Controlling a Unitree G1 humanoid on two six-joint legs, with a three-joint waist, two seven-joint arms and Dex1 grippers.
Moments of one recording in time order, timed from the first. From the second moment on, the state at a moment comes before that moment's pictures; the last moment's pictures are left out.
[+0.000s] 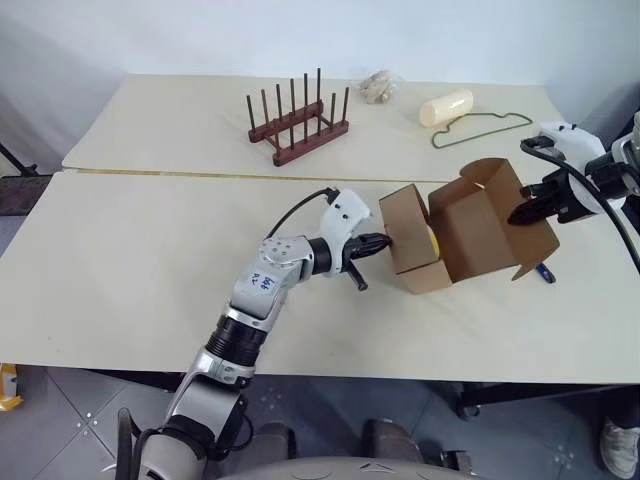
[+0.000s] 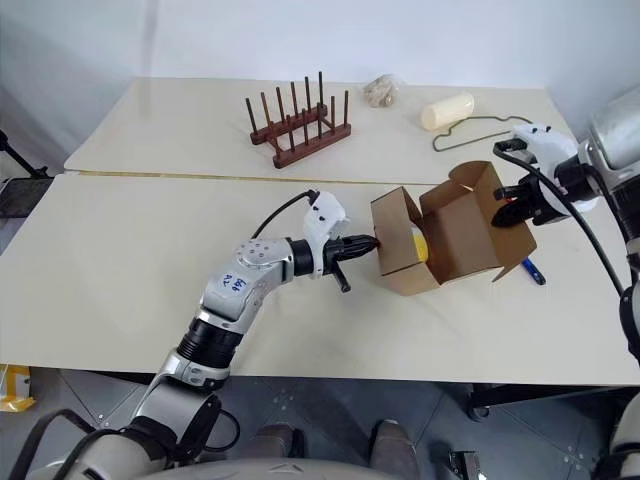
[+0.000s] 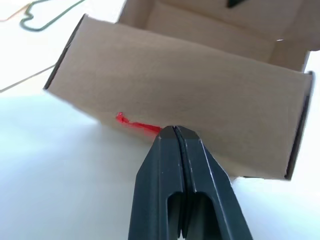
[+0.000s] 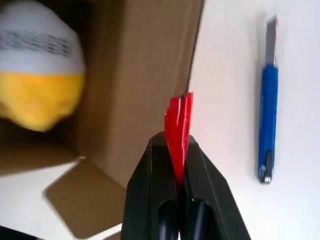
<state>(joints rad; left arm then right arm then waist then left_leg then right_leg) -0.72 0.10 -0.22 0.11 -0.12 0.59 -0.62 -1.39 -1.06 0.68 0.51 0.34 1.53 1.07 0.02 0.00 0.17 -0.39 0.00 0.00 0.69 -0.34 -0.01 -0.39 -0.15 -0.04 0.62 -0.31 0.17</state>
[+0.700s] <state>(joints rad) -0.61 0.23 -0.23 -0.06 -0.09 0.79 -0.59 -1.22 -0.99 0.49 0.37 0.43 1.61 0.98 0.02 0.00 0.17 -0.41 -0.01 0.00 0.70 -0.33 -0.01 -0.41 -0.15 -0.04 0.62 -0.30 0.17</state>
